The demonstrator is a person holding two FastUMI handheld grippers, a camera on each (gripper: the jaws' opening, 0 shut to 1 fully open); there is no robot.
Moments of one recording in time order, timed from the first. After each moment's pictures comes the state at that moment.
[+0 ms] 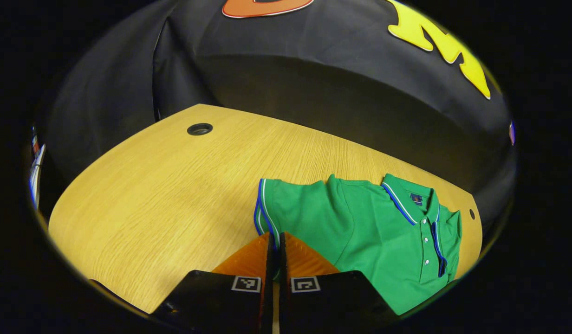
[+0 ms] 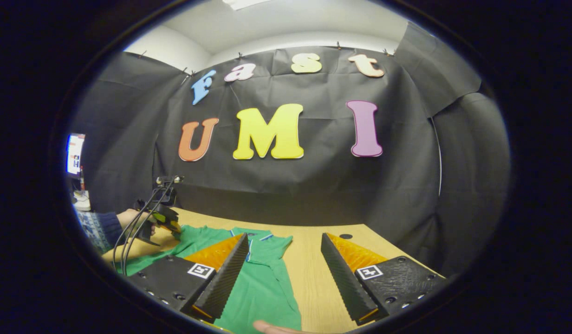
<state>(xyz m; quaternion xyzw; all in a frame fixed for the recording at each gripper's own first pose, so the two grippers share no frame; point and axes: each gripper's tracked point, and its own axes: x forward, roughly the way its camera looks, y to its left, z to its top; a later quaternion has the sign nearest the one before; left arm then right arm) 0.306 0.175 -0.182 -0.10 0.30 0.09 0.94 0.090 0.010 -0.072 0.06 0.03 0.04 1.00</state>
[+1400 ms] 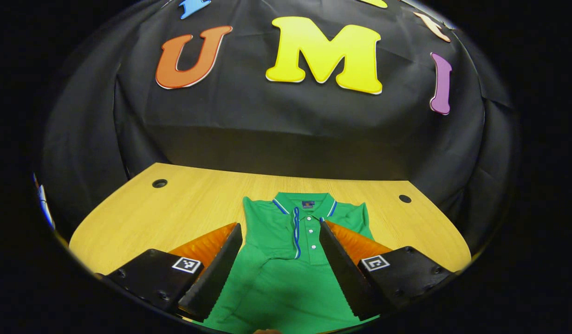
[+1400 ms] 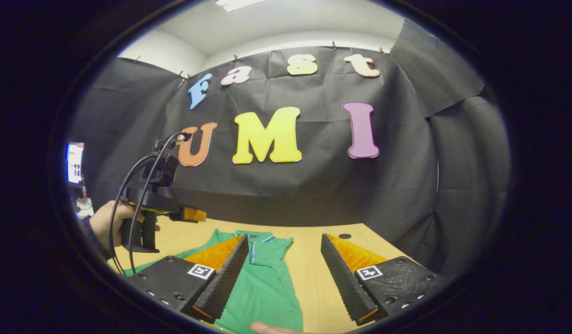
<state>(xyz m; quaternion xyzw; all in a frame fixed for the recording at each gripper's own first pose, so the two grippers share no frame) 0.189 0.029 -0.041 -0.04 0.16 -0.03 0.99 0.067 0.009 -0.046 0.08 0.04 0.04 1.00</state>
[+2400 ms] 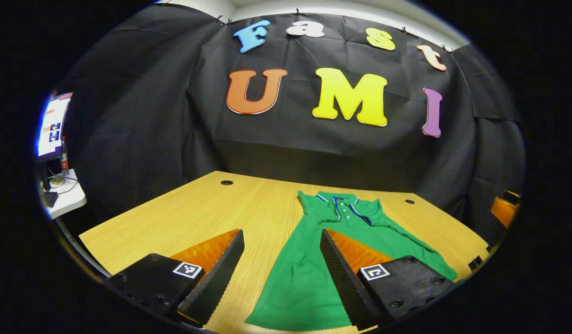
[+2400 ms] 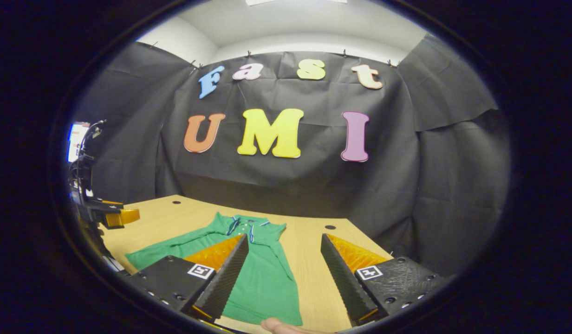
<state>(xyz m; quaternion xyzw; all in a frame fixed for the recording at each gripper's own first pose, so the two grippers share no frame) -0.025 0.132 -0.091 -0.05 0.09 0.01 0.99 -0.035 0.021 -0.058 0.02 0.06 0.01 1.00</state>
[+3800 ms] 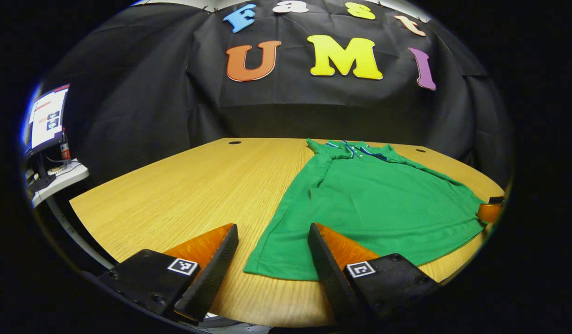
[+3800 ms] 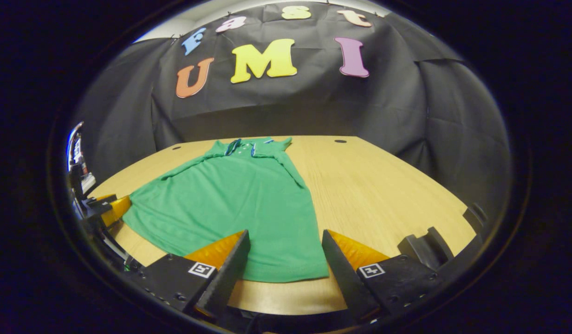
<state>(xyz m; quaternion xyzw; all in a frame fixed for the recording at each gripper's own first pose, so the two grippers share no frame) -0.050 0.133 -0.210 0.01 0.14 0.05 0.99 -0.059 0.030 -0.245 0.07 0.27 0.03 0.96</state>
